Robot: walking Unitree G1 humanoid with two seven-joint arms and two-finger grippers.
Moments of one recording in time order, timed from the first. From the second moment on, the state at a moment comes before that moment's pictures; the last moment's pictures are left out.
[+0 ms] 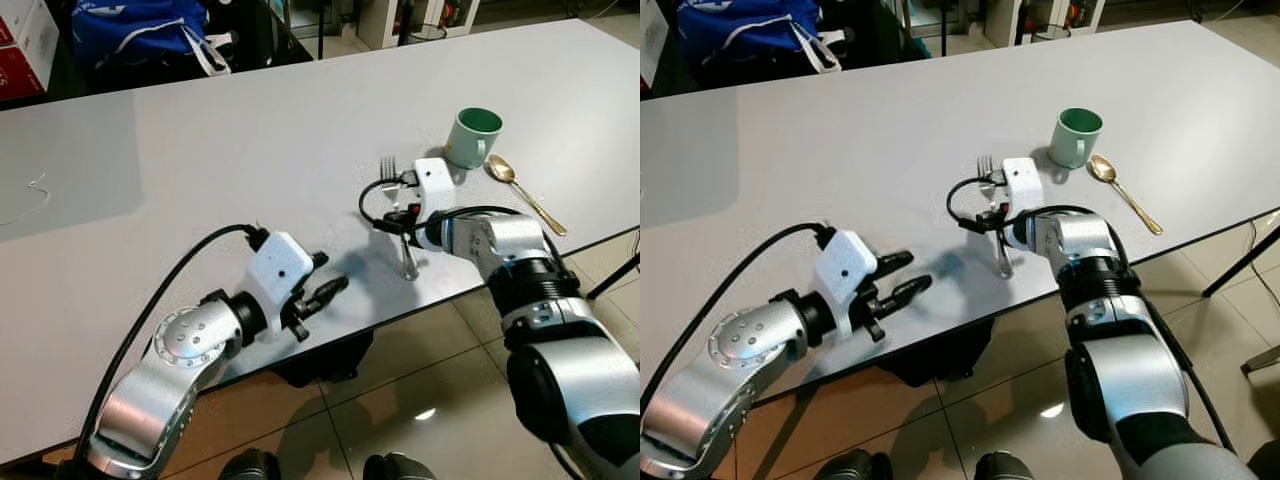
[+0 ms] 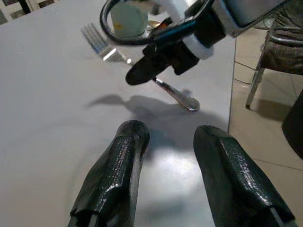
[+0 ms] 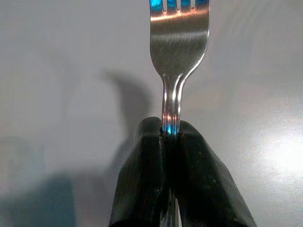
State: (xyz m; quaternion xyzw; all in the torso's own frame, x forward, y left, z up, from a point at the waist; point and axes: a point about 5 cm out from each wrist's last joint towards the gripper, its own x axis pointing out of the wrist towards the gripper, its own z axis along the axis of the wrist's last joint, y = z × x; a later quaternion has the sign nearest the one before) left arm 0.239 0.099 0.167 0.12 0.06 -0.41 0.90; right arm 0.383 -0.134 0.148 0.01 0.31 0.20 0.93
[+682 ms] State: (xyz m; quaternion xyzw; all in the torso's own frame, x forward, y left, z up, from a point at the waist) left arm 0.236 0.096 0.163 0.11 0.08 -0.43 0.89; right arm 0.384 -0.134 0.138 -0.01 0.37 0.21 0.91
